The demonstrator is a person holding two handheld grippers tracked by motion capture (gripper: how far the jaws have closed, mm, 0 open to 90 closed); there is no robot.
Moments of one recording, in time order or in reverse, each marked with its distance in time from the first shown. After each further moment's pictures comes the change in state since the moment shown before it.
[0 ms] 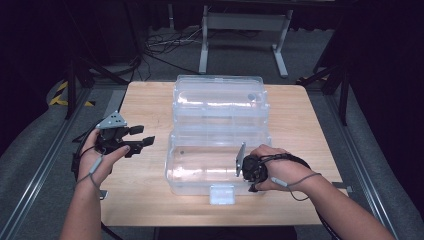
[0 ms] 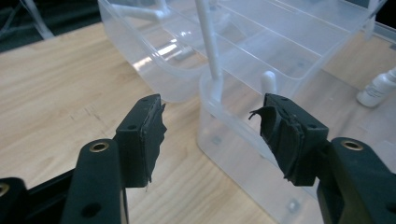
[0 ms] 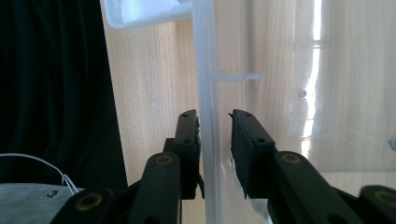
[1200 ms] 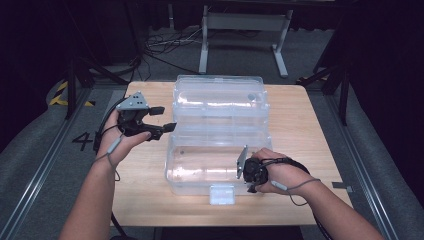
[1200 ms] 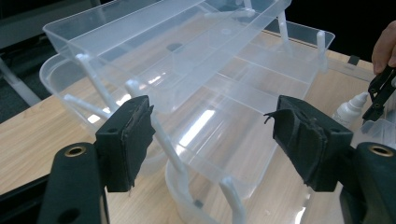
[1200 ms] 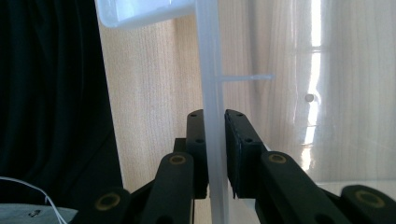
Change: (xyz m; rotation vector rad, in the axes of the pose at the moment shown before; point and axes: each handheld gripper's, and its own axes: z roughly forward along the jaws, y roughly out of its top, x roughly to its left) left arm -0.018 0.068 0.029 -0.041 -0.115 0.150; right arm 0.003 -0.006 0.009 -0.047 -0.006 0.023
